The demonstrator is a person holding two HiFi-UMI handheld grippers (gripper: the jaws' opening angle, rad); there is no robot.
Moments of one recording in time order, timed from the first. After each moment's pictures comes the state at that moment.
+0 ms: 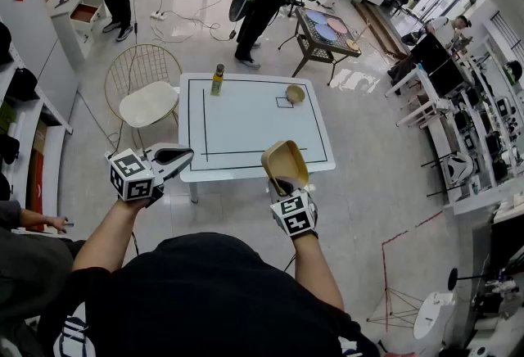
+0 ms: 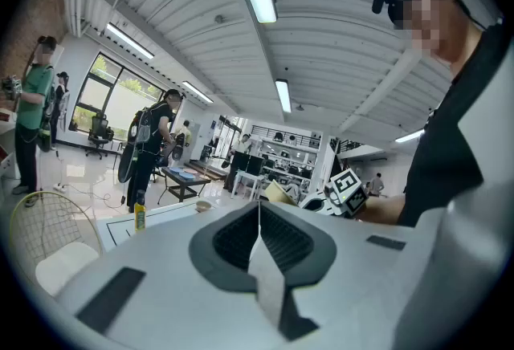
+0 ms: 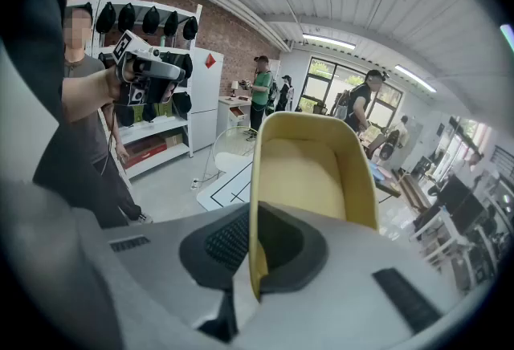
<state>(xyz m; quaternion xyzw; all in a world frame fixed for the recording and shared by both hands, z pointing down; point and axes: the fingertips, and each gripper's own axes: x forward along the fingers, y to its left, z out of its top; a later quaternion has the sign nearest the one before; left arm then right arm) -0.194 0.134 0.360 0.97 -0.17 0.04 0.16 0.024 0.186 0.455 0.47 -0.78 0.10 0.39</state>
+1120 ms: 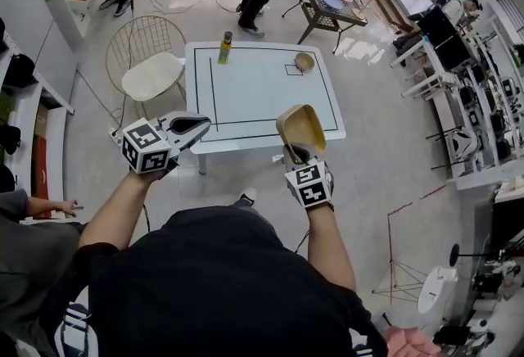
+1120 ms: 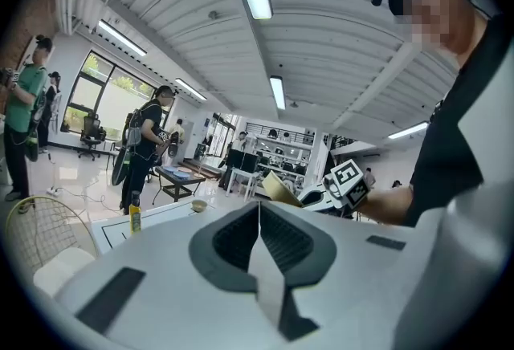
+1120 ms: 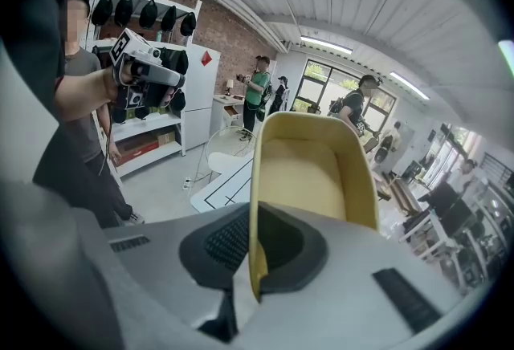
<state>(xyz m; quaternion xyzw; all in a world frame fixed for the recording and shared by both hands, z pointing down) -0.189 0.120 0.358 0.98 -0.15 0.05 0.14 0.014 0.169 0.435 0.50 -0.77 0.08 0.40</state>
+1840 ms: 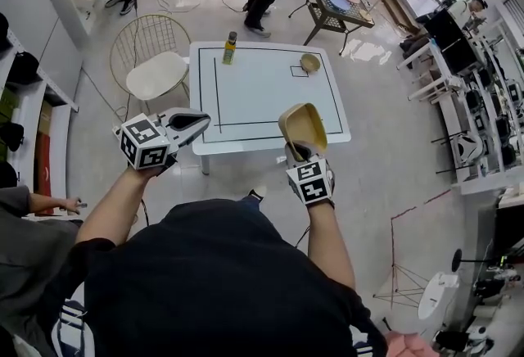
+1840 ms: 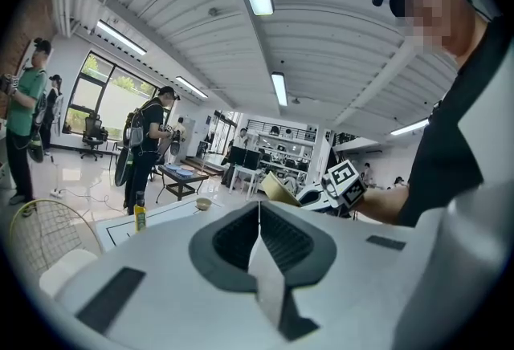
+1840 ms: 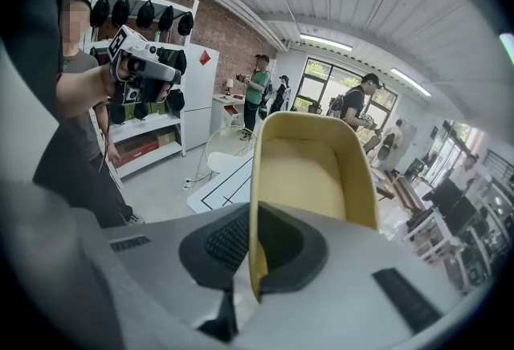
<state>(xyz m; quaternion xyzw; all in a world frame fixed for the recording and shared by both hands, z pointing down) -0.191 0.104 0.365 0.98 -0.15 0.06 0.14 0.021 0.148 0.452 0.49 -0.77 0.09 0.39</state>
